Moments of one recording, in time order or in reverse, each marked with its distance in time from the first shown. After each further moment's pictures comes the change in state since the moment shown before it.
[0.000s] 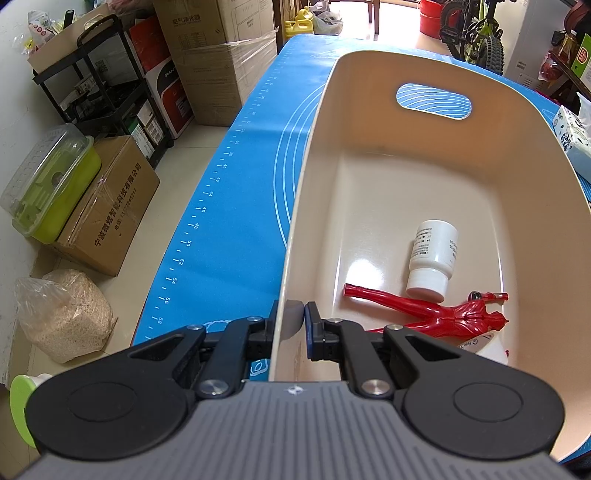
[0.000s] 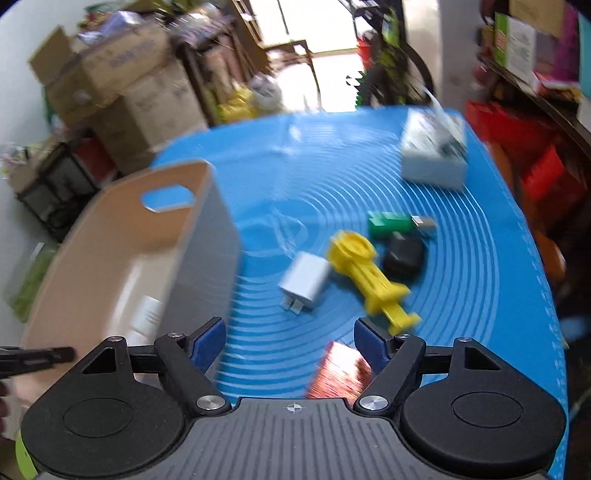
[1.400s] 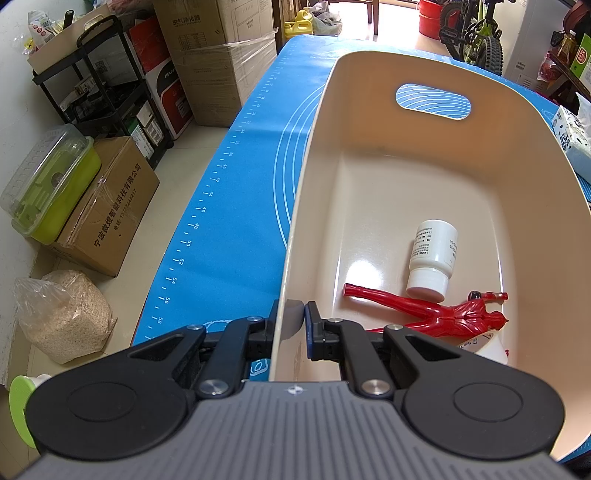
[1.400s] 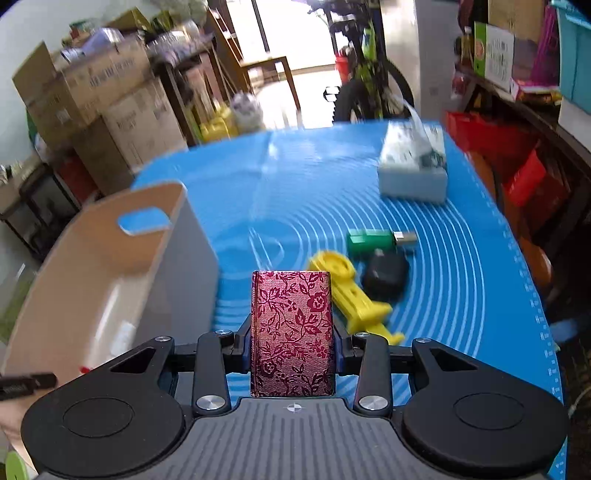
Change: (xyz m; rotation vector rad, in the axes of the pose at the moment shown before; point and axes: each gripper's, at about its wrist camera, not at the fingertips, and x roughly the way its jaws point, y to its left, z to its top) left arm 0.000 0.001 0.000 -0.001 -0.001 -0.003; right arm 0.001 -0.002 0.002 0.021 -0.105 -0.033
